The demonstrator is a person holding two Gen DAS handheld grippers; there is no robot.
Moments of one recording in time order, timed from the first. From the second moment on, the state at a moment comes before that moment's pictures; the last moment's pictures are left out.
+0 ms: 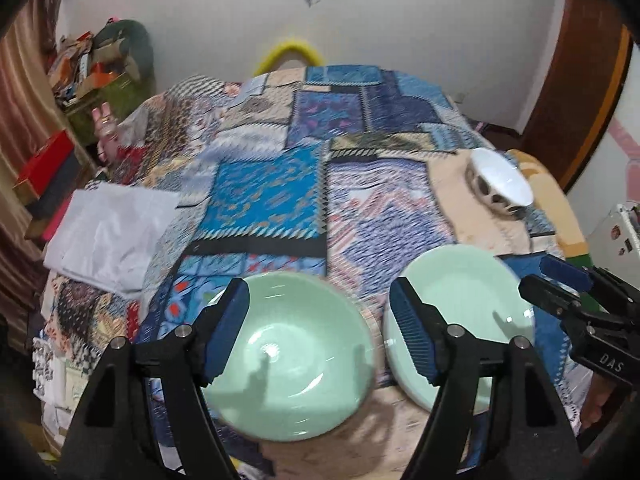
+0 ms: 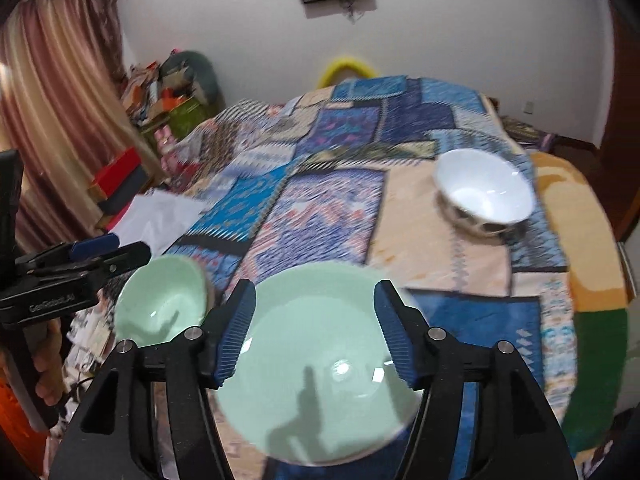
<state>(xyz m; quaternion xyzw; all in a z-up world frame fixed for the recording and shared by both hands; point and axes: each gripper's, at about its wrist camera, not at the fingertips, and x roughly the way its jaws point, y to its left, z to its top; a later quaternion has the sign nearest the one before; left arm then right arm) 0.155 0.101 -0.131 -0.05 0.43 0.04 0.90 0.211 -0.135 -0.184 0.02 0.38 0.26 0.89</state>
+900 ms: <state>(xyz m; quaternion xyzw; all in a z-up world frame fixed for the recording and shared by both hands) 0.301 -0.020 -0.150 -0.01 0.44 -0.05 0.90 0.337 -0.255 -0.219 0.08 0.39 0.12 0.91</state>
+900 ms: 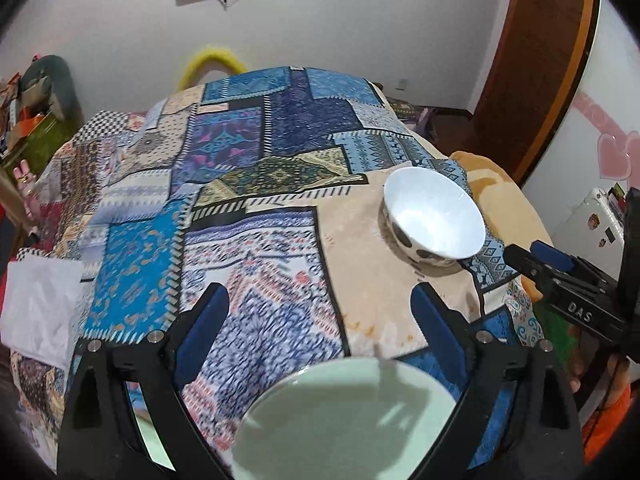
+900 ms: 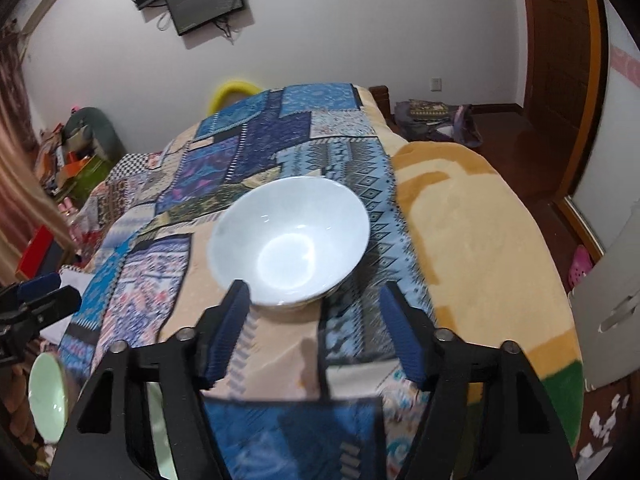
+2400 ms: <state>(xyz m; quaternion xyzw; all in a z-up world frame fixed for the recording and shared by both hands) 0.409 -0.077 -0.258 -0.04 0.55 -0.11 0.83 0.378 -0.231 -0.260 0.07 0.46 0.21 0.86</state>
